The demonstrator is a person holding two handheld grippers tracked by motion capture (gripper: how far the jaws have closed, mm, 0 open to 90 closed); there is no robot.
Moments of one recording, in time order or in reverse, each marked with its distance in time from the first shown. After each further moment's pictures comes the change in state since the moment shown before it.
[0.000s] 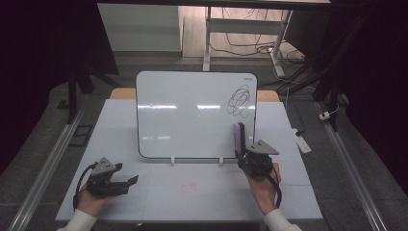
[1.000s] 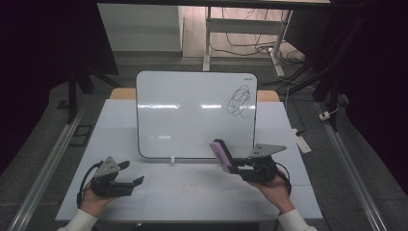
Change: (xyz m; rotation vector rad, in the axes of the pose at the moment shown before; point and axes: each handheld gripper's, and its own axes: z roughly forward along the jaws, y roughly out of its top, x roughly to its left) left arm -0.016 0.015 -0.001 -0.060 -0.090 0.127; right arm -0.014 0.003 -0.019 0.051 0.567 -0.137
